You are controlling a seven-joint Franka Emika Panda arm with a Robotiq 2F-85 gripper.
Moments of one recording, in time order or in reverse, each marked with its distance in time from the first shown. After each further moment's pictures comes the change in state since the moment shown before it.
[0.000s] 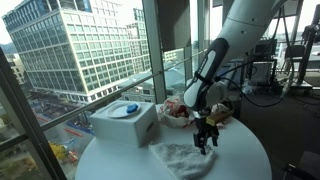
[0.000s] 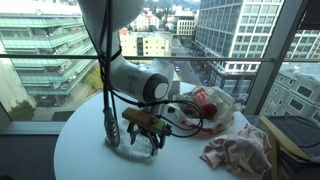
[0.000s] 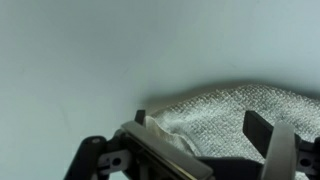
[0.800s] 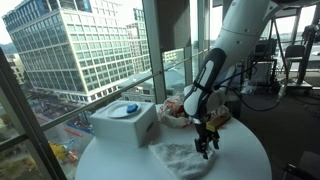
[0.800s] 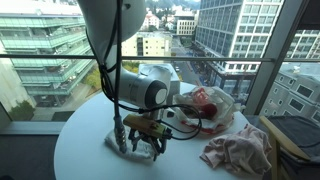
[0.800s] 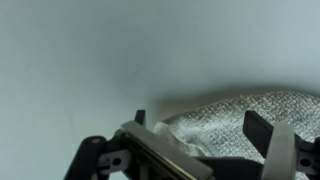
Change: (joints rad) arm 0.038 0.073 -0.032 0.040 -0.078 0.011 0.042
